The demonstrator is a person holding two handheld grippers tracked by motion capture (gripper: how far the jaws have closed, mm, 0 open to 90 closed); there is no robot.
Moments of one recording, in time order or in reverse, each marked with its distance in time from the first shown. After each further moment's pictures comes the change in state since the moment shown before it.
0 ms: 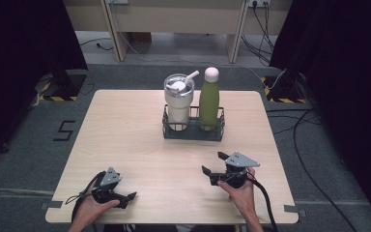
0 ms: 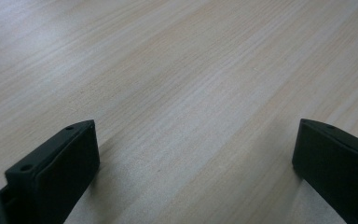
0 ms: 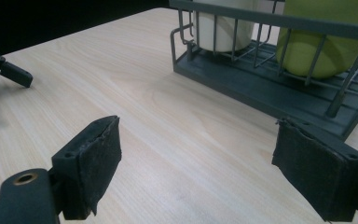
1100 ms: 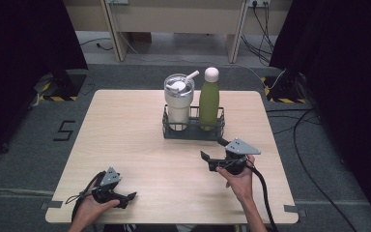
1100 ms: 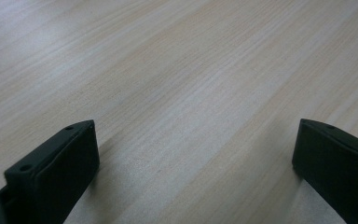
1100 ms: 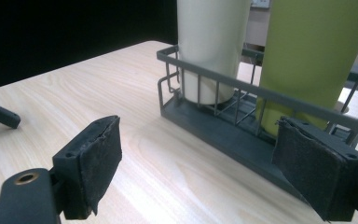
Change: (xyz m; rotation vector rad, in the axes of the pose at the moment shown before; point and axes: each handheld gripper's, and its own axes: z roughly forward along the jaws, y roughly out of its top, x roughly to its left) left arm 0.000 0.000 0.000 0.001 -0.002 0.000; right arm -0.009 0.039 0.007 -0.083 -0.025 -0.024
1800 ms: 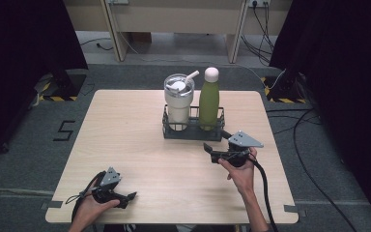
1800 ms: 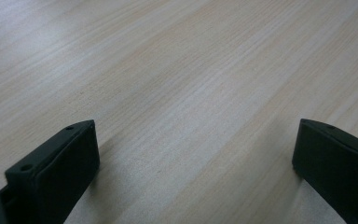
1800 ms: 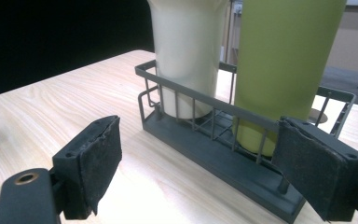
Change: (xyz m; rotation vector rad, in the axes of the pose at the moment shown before) left arm 0.000 0.000 0.000 0.000 0.001 0.001; right arm -0.017 0.012 0.005 -0.024 -0.035 0.010
